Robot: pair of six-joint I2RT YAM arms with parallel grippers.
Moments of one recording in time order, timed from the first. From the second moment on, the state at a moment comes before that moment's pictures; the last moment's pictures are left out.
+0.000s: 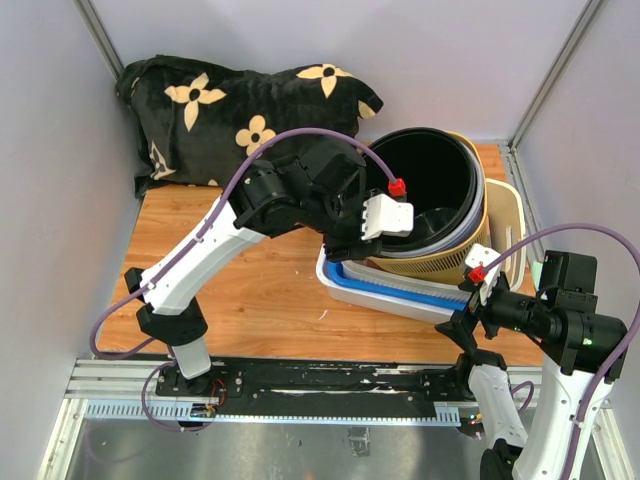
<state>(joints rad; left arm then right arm) -1.06 1.76 2.34 -1.36 0.27 0.57 -0.20 0.69 1.35 -1.68 -0.88 -0.95</state>
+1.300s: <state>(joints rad) -1.08 1.79 2.54 -1.34 0.13 0.53 -0.20 0.68 1.32 -1.68 -0.86 -0.95</state>
